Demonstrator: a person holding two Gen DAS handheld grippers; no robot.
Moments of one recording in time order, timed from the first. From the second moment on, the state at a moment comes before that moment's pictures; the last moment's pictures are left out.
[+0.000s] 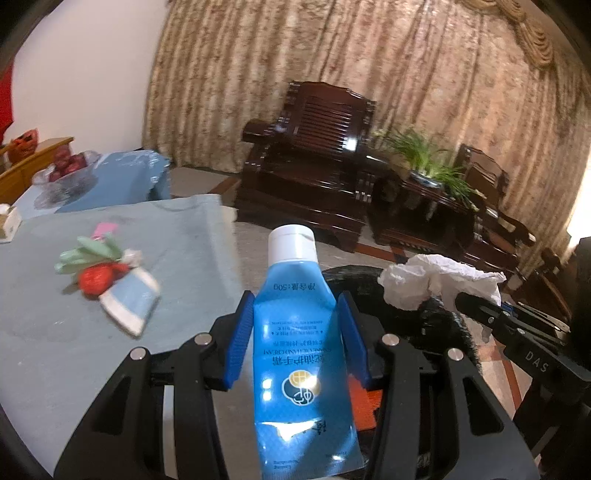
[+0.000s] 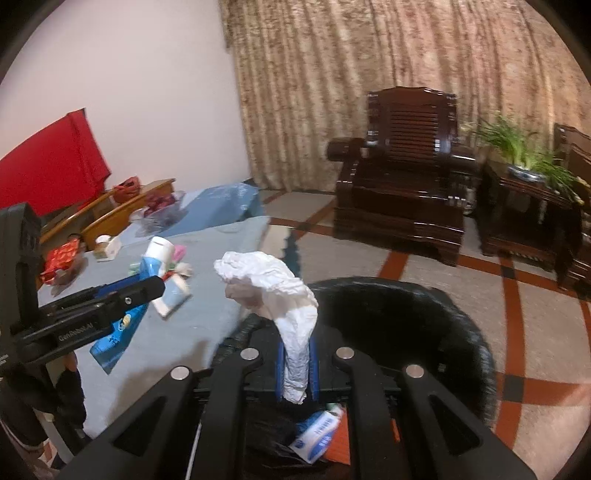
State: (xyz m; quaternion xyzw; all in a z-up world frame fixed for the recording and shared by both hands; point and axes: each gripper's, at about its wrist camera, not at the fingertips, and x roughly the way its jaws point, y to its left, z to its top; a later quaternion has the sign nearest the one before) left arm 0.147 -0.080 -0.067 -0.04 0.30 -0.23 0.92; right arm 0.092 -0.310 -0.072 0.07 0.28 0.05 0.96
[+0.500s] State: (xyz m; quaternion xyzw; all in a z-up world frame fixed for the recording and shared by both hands) left arm 0.158 -0.178 -0.100 0.00 0.32 -0.30 0.90; right arm 0.071 -0.378 -0.102 0.09 0.30 -0.03 0.95
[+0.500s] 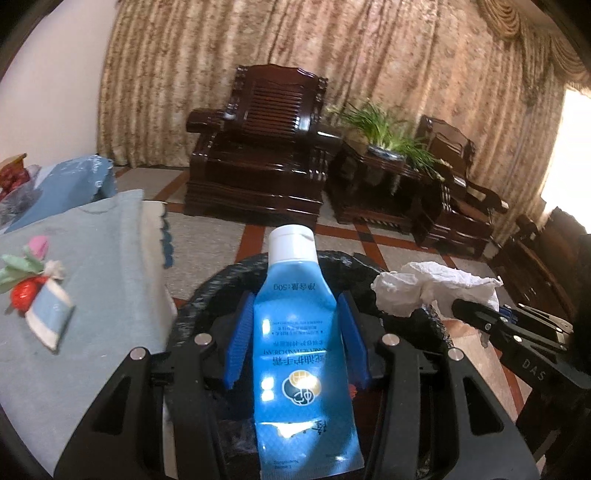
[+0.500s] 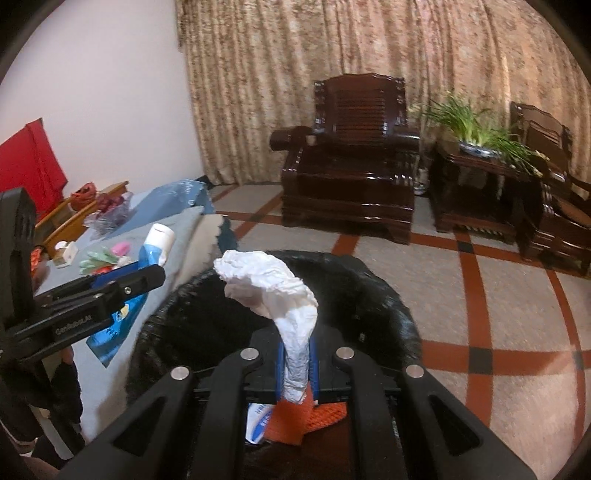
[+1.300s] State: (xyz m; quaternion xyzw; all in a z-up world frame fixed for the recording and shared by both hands) left arm 0.158 -0.077 -0.085 -0.02 0.30 -0.19 0.94; right arm 0.075 -0.346 -0.088 0.07 0.25 -0.06 0.96
